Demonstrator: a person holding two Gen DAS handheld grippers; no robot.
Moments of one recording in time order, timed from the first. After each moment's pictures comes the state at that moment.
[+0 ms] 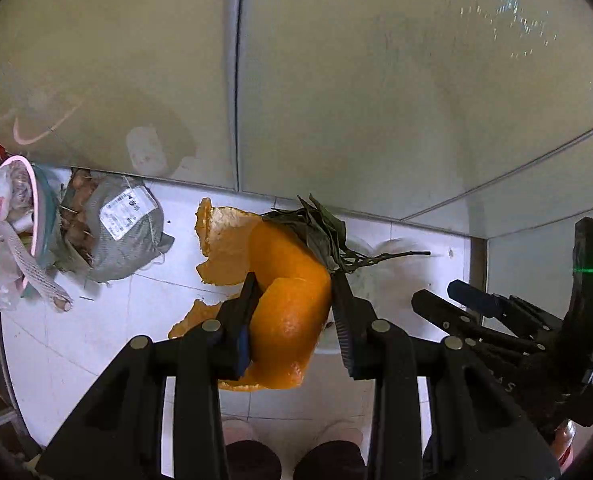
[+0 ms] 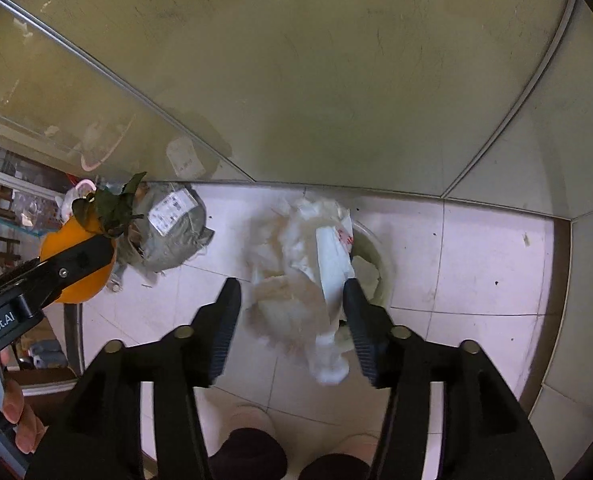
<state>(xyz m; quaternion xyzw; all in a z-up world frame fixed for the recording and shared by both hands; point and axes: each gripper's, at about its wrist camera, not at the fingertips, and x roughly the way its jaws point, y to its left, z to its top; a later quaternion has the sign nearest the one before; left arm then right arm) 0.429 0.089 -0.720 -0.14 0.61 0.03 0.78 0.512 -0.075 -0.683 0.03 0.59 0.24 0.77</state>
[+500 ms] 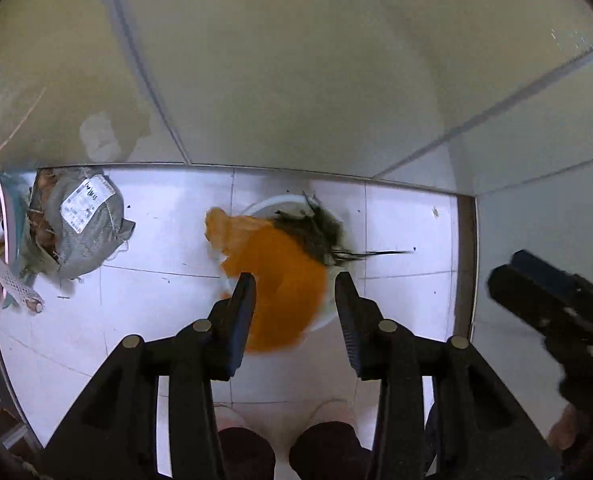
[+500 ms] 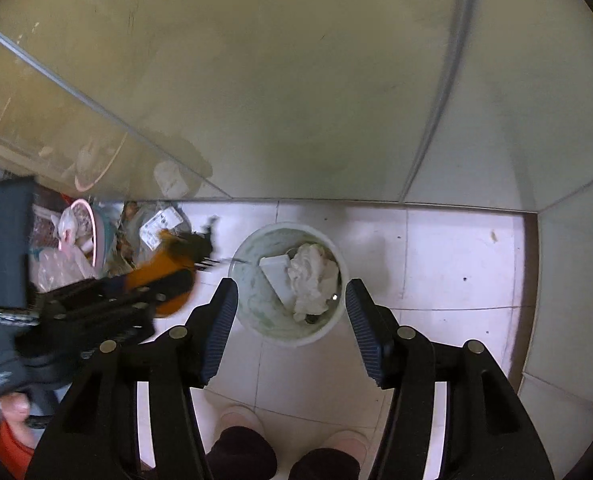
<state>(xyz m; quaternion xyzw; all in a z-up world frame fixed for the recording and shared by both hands) 0.440 0.024 -0.747 -0.12 0.65 -0.02 0.75 0.504 -0.129 -0.645 0.05 0.57 0.21 0.79</state>
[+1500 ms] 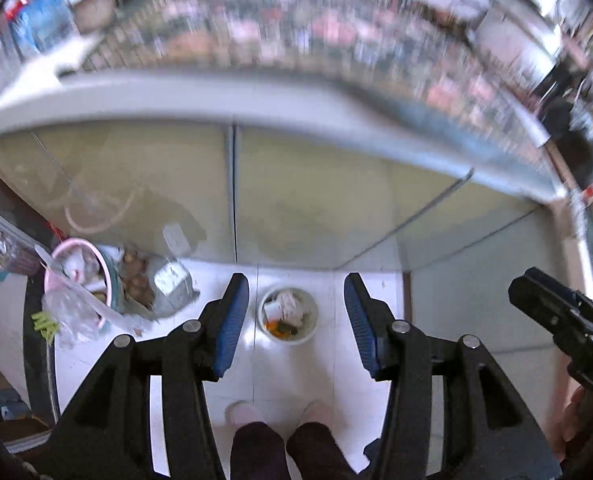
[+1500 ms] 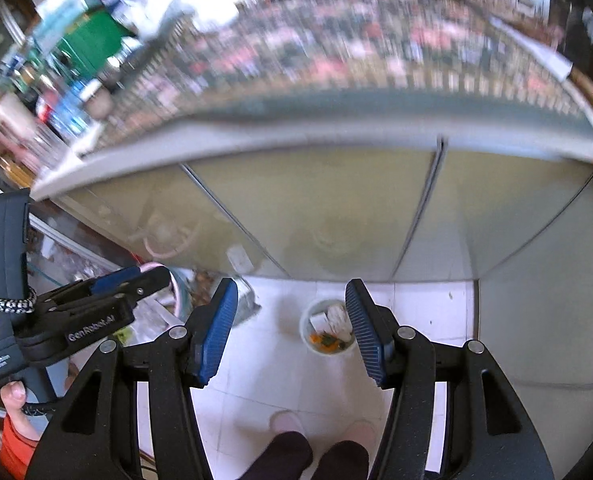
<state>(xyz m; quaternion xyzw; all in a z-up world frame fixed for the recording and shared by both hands) 0.386 0.087 -0.318 -0.12 0.52 0.00 0.84 0.411 -0.137 -0.286 0.06 0.46 0.21 0.86</state>
